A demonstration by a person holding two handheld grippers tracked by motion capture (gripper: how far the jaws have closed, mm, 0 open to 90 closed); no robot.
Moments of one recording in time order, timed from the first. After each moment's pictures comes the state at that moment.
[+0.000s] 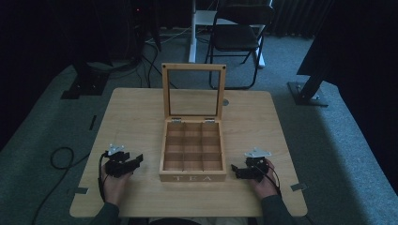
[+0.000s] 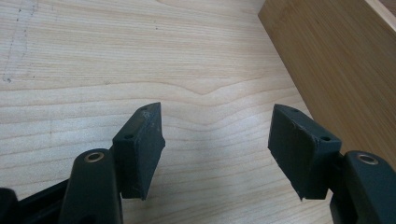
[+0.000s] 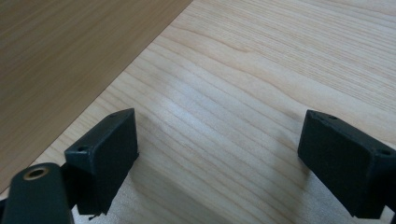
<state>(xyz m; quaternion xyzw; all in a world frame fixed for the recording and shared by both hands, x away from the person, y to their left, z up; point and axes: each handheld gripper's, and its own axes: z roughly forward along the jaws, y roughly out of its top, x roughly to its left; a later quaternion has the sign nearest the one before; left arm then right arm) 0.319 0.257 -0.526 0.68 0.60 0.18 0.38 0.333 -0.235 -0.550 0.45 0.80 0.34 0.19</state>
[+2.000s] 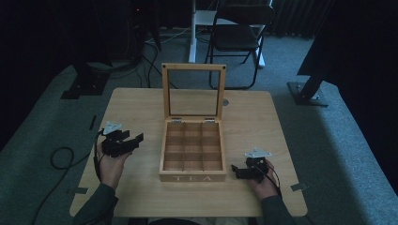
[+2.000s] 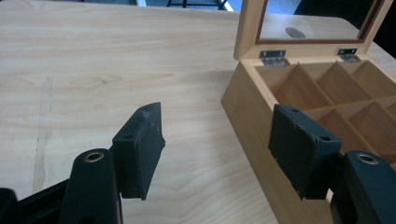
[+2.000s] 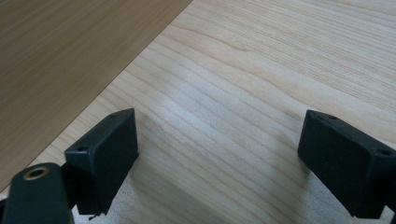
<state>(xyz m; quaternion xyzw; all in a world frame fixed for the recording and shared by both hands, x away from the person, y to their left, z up) 0.348 0.250 -0.444 0.69 0.55 0.21 0.43 0.332 -0.235 -0.550 0.45 0.80 0.34 0.19</state>
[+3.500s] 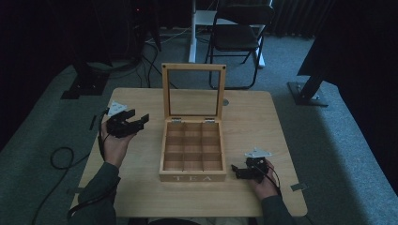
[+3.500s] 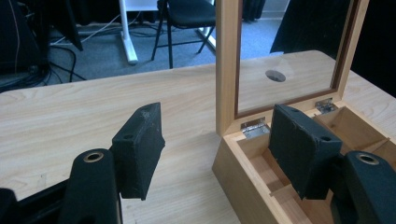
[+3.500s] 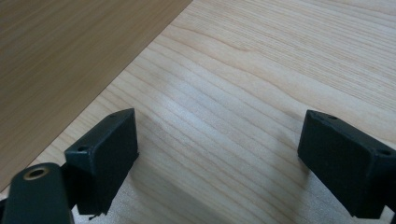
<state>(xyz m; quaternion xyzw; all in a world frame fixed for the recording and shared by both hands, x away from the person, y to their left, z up) 0.386 0.235 -0.403 0.70 0.48 0.25 0.47 0.332 -0.235 -0.550 0.45 0.80 0.34 0.19</state>
